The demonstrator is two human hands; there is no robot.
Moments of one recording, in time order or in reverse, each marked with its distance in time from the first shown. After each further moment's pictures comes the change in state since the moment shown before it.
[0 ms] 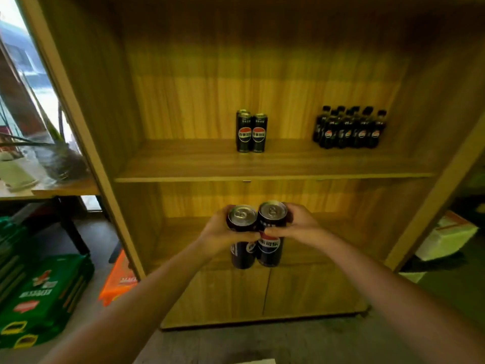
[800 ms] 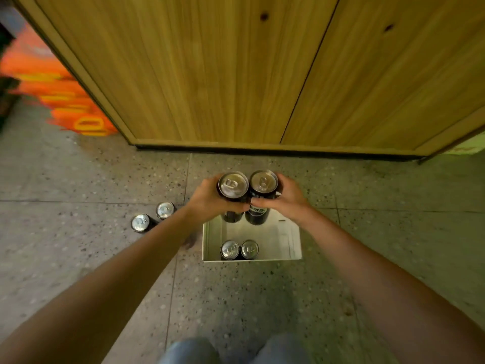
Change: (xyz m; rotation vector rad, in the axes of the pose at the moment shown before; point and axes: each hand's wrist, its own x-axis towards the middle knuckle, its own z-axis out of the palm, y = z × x) left_hand -0.046 -0.654 0.209 -0.010 -0.042 -0.414; right_hand 0.023 0.619 0.336 0.130 -0.100 0.297
